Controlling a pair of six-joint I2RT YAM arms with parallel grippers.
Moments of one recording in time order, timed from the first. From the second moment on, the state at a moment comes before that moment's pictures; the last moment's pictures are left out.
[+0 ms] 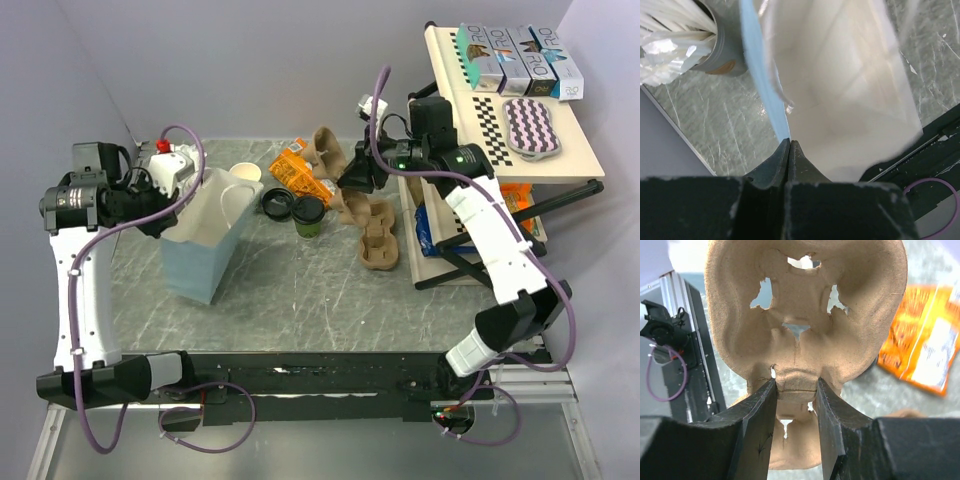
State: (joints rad) left arm 0.15 1.25 1.67 -1.34 0.47 0.68; right arm 0.36 1.57 1.82 -0.80 -0.80 -0.23
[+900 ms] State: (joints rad) left arm 0.09 1.14 1.60 -1.15 0.49 0.77; right arm 0.68 1.36 1.55 -0.27 -0.63 -0.45
